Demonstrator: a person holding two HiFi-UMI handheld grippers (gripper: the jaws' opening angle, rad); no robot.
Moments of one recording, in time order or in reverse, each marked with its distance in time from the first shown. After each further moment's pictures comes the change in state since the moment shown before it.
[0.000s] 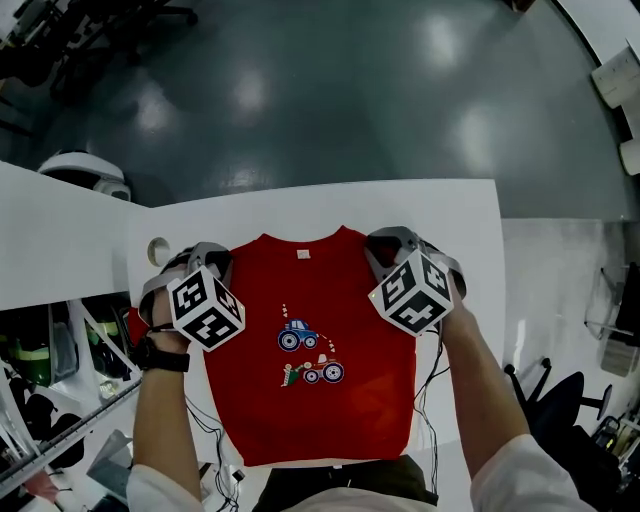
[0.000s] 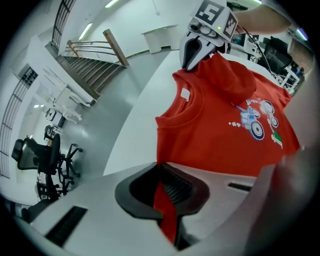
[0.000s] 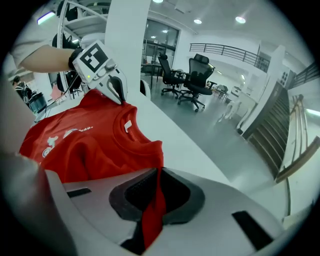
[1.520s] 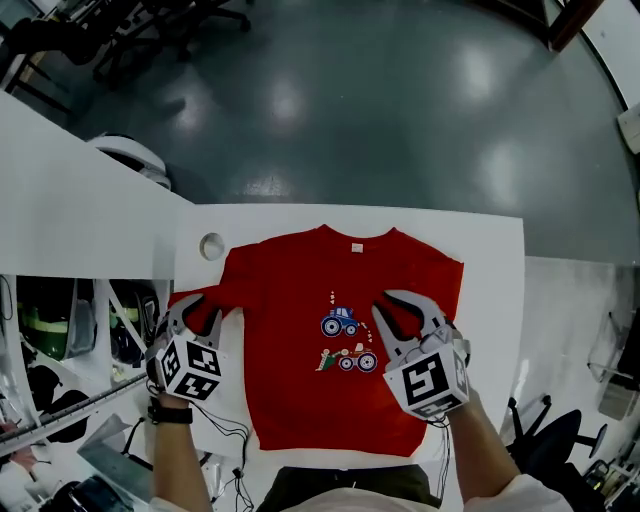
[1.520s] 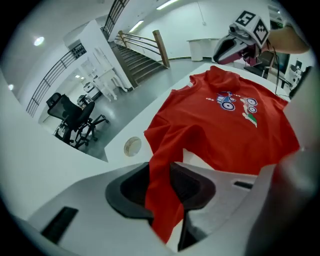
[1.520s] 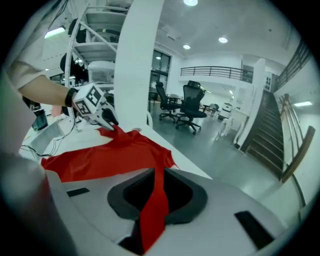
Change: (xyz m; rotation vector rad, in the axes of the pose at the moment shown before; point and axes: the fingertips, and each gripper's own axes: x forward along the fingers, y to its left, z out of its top) left arm -0.076 -0.021 -0.139 -0.404 -0.041 0.188; right arm -0.075 0.073 0.087 0.055 -0.292 -0.055
